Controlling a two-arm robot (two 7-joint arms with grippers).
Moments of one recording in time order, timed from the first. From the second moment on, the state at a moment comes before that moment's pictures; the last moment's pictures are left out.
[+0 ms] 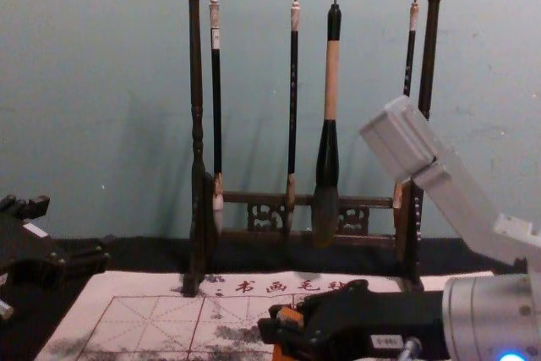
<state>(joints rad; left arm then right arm) -0.20 0.60 0.45 -1.41 -0.25 -0.12 0.03 0.41 0.36 -0.64 -1.34 0.28 0.19 0.55</state>
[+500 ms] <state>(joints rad) -0.20 0.60 0.45 -1.41 -0.25 -0.12 0.03 0.39 0.40 -0.61 -1.37 0.28 0.19 0.55</state>
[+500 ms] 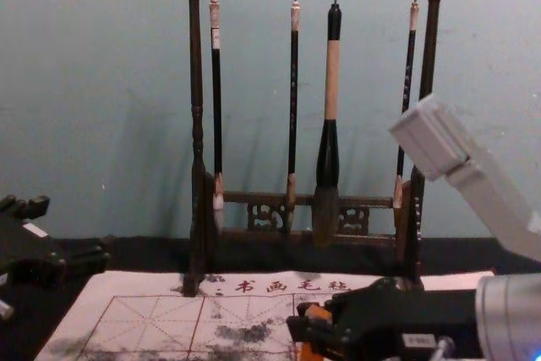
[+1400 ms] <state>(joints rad) -0.20 0.60 0.45 -1.41 -0.25 -0.12 0.03 0.31 0.48 -0.62 -1.48 0.30 0.19 0.60</state>
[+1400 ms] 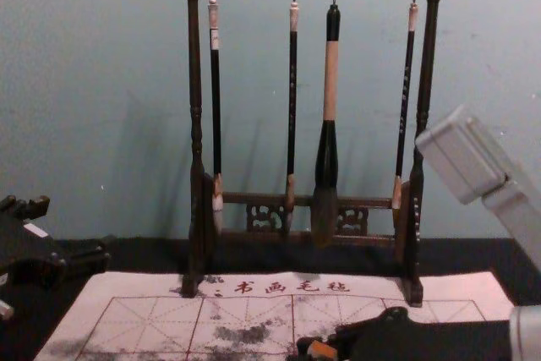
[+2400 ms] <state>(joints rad) -0.20 0.60 0.45 -1.41 -0.25 -0.12 0.03 0.38 0.39 -0.66 -1.39 0.29 0.20 0.58</state>
